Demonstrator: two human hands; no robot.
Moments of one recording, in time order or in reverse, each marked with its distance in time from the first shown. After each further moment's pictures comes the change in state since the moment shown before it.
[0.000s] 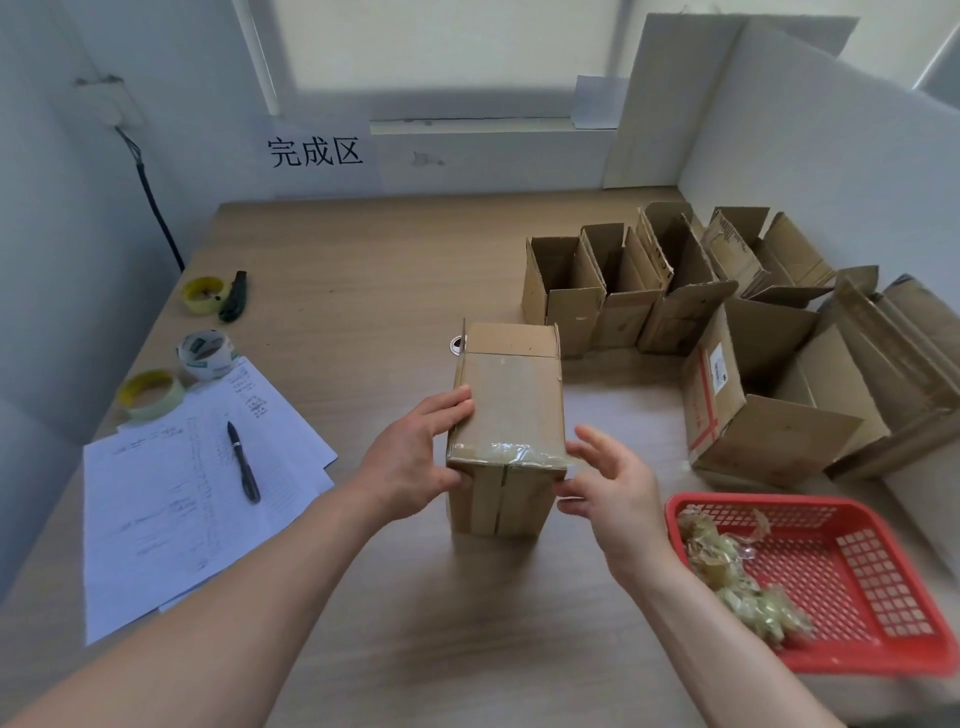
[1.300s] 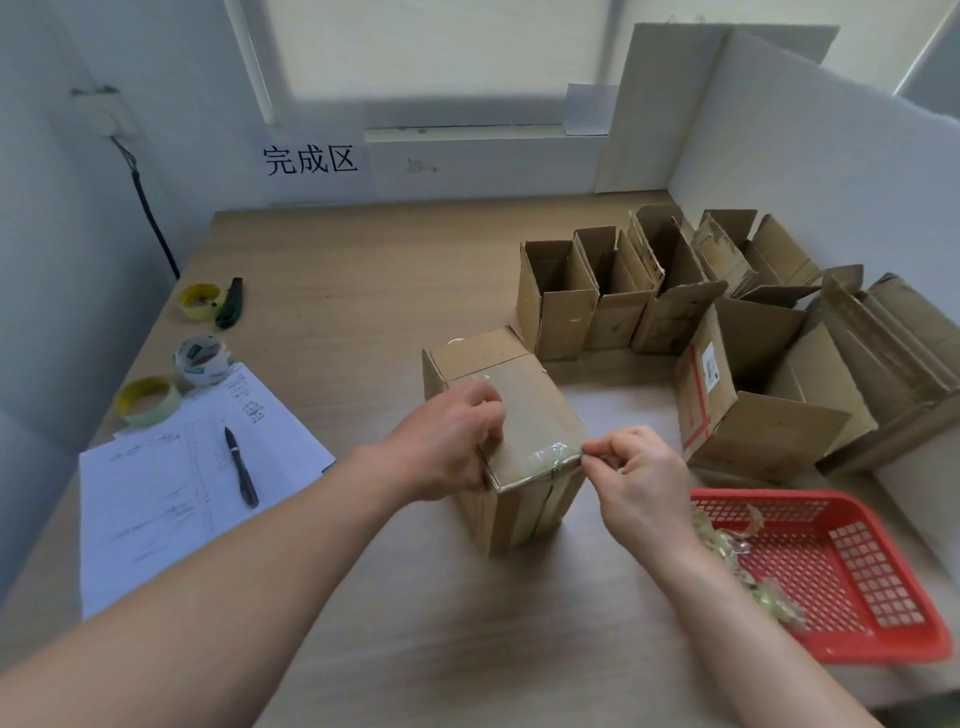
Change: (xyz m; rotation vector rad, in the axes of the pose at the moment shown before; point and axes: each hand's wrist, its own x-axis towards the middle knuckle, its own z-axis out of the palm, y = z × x) left_hand 0.022 0.036 -0.007 0.446 -0.141 0.292; right_hand 0.002 -0.013 -0.022 -0.693 0.179 -0.446
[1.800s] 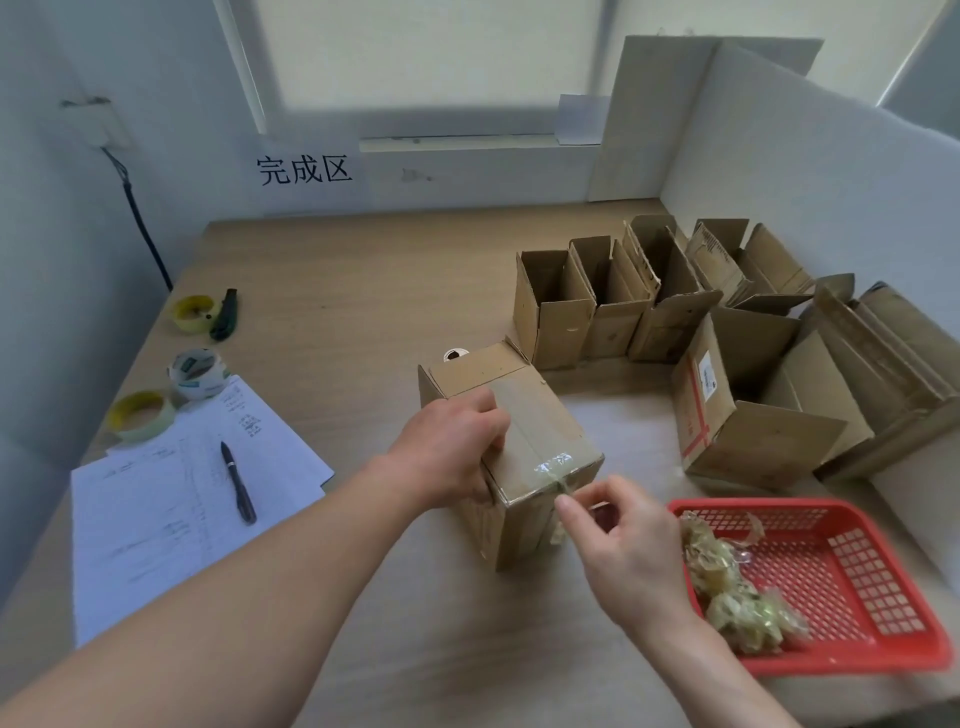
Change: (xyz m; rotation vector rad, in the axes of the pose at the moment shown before) left_hand 0.009 0.001 0.000 0.118 -0.001 -0.049; right_hand -0.044 -0.020 0.003 0.107 0.006 0.059
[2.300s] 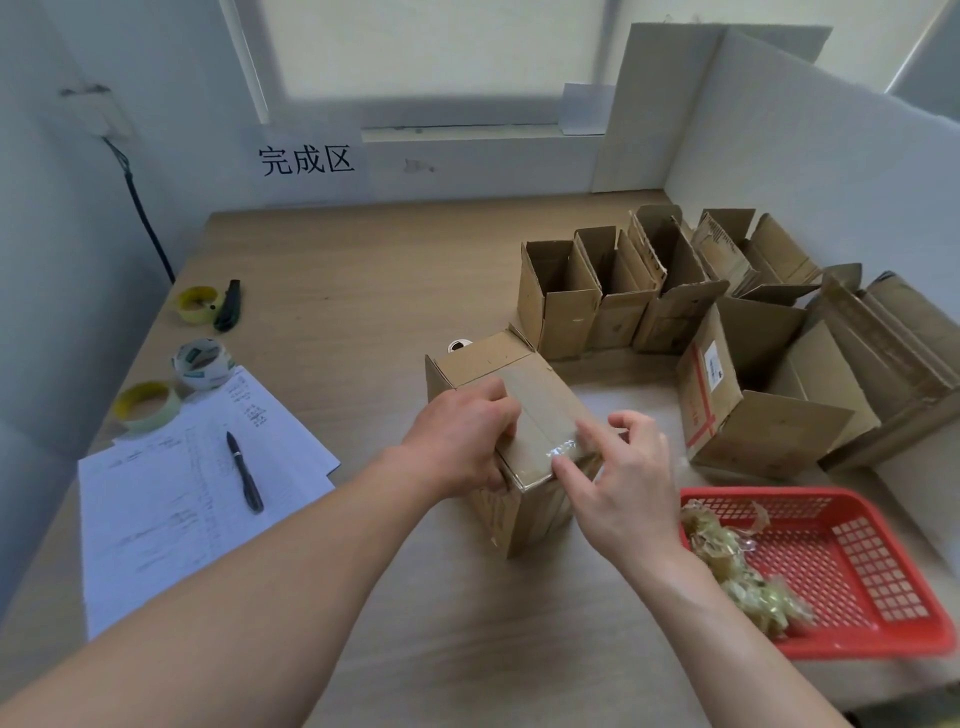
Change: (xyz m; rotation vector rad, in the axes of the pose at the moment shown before) left_hand 0.000 0.005 0.000 -0.030 0.009 -0.027; right_hand 0.031 -0.003 0.014 -0.412 0.004 -0.093
